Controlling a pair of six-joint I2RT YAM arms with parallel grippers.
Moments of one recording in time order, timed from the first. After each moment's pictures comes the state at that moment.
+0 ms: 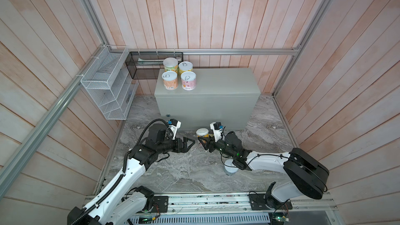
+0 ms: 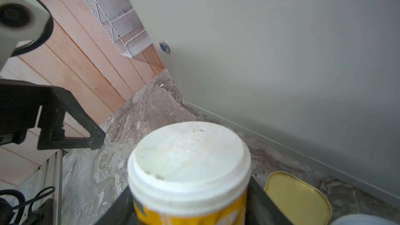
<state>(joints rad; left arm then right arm) -0.43 0.93 0.76 -0.44 0.48 -0.43 0.88 1.47 0.58 0.73 -0.04 0.40</state>
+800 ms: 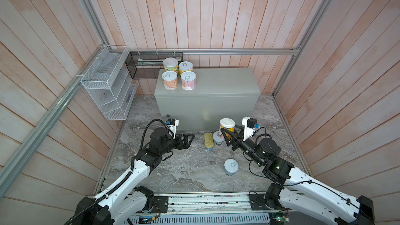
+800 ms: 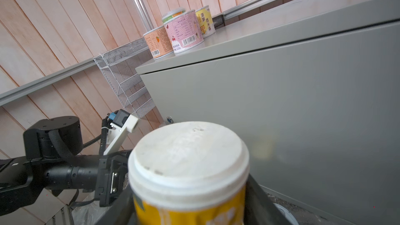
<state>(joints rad) -0.43 0.99 0.54 0.03 0.35 -0.46 0.88 0.77 0.61 0.21 0.16 0.38</state>
